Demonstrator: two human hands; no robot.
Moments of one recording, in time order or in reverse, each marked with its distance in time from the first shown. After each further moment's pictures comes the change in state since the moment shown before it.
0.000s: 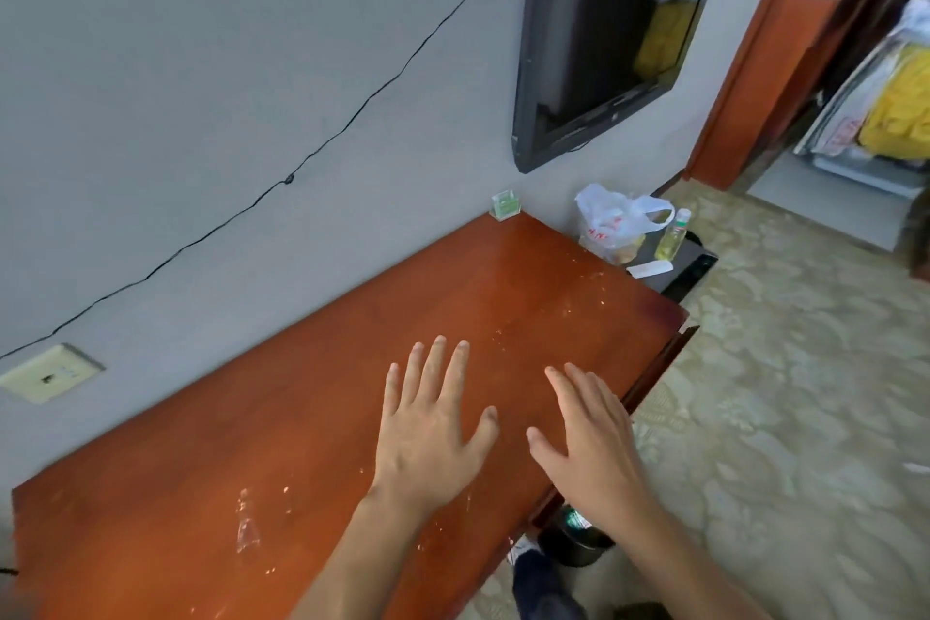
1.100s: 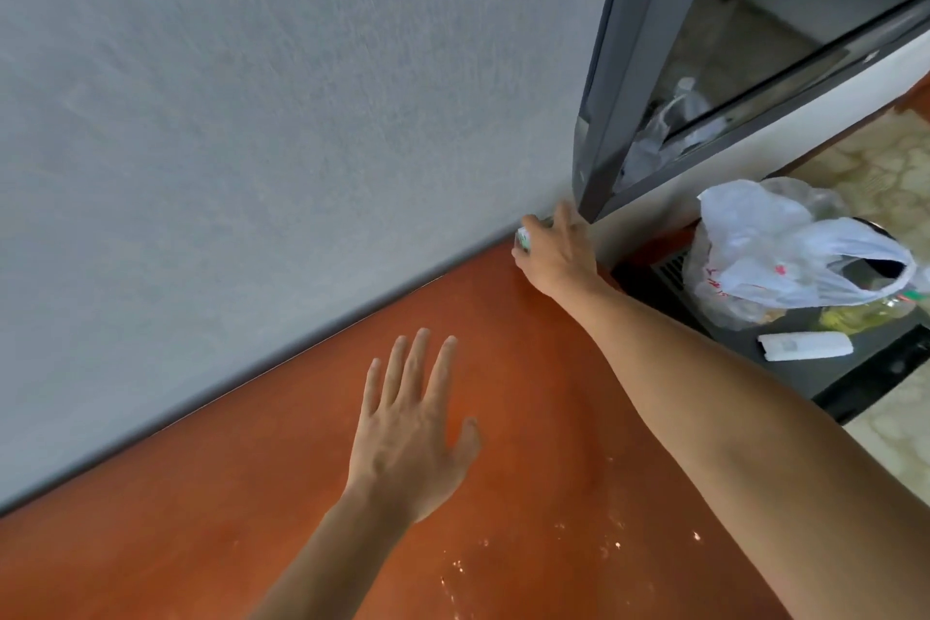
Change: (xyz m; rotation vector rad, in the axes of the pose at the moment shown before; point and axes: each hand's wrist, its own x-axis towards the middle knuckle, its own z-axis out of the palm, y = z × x) left_hand 0.429 -0.056 0.199 0.099 -0.283 -0.269; right_hand 0.723 0.112 0.136 -0.243 -0.153 -0.133
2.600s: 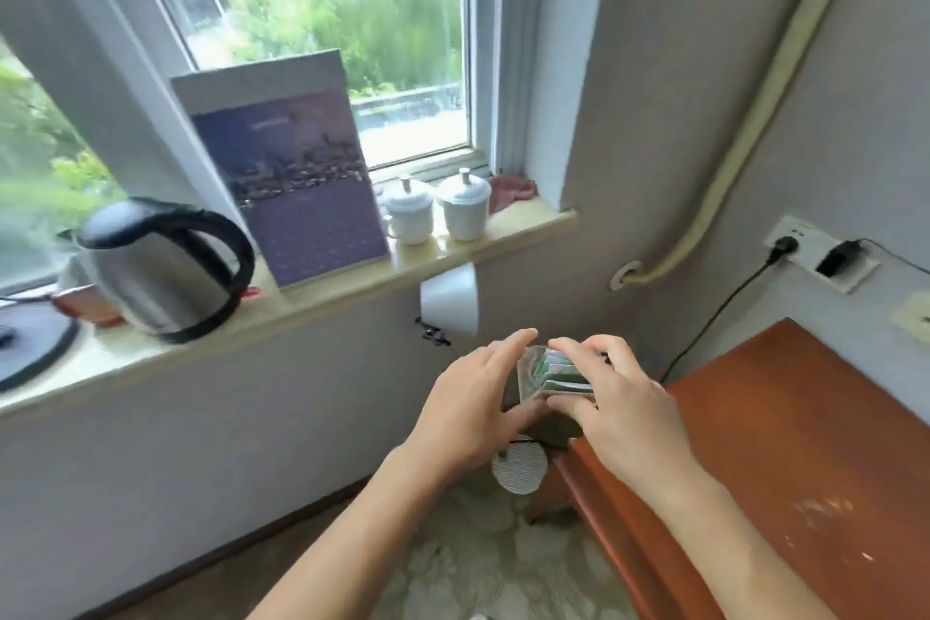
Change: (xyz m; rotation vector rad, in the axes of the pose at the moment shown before) left_hand -0.973 -0.218 -0.020 -0.343 0.909 -1.199; right_hand -0.965 -0.575 -0.011 0.049 -0.405 -1.636
